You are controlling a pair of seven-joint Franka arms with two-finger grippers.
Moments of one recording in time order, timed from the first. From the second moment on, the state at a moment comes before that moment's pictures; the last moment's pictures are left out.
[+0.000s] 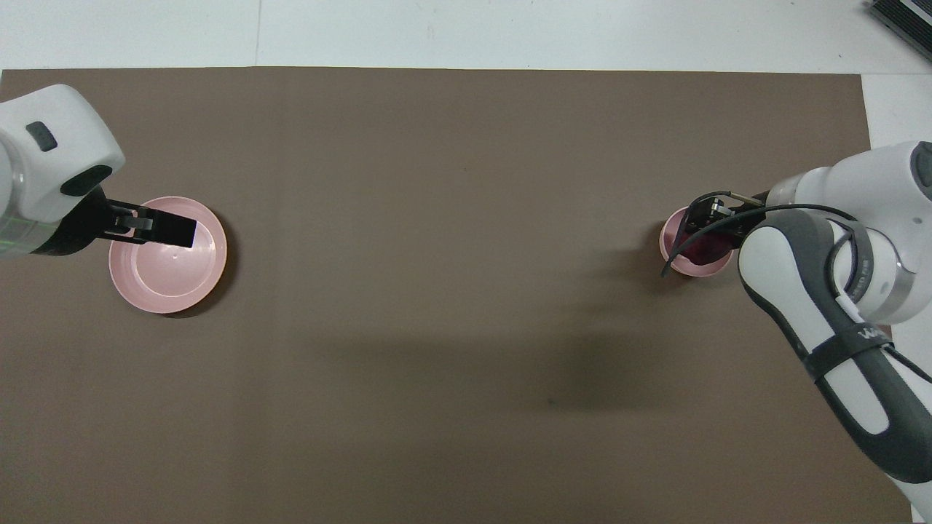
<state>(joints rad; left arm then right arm) 0.00 -0.04 -0.21 -1.61 0.04 1.67 -0.01 0.12 0.23 -0.18 -1.94 0.21 2.20 0.17</state>
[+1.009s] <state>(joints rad) 0.03 -0.02 -0.14 -1.52 0.04 1.62 0.00 0.12 0.27 -0.17 -1.94 0.21 2.20 0.17</state>
